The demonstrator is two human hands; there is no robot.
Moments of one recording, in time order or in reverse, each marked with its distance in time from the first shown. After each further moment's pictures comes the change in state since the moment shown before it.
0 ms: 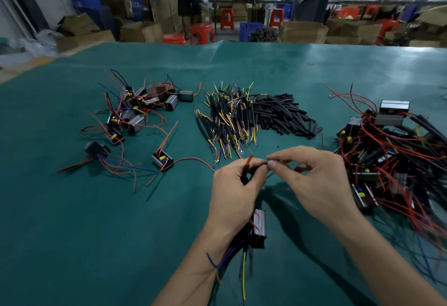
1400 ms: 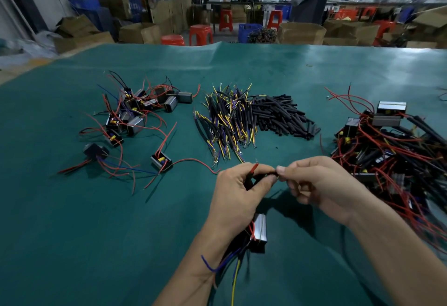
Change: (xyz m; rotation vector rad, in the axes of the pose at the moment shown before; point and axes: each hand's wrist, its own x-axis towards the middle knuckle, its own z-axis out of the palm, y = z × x) left_hand -0.002 -0.002 -0.001 -0.032 -0.104 0.053; right_hand 0.011 0.003 -0.020 0.596 -0.435 0.743
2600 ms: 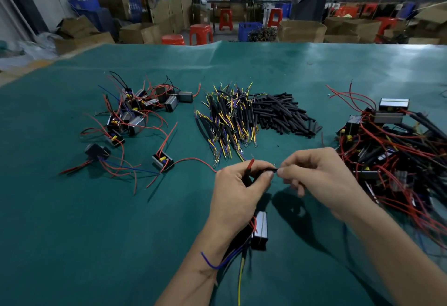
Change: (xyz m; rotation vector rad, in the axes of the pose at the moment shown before) left_hand 0.002 -0.005 0.002 -0.027 0.056 -0.045; right_hand 0.000 0.003 0.004 -0.331 0.181 -0.329
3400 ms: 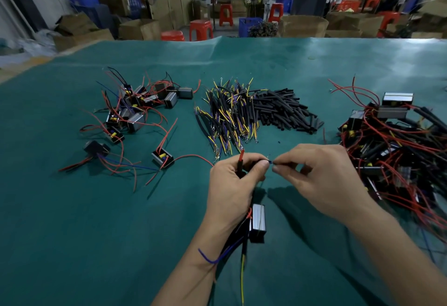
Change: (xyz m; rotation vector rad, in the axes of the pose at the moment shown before) left_hand 0.003 0.011 -0.005 -0.092 0.069 -0.067; right_hand -0.003 0.003 0.000 -0.594 0.125 -0.613
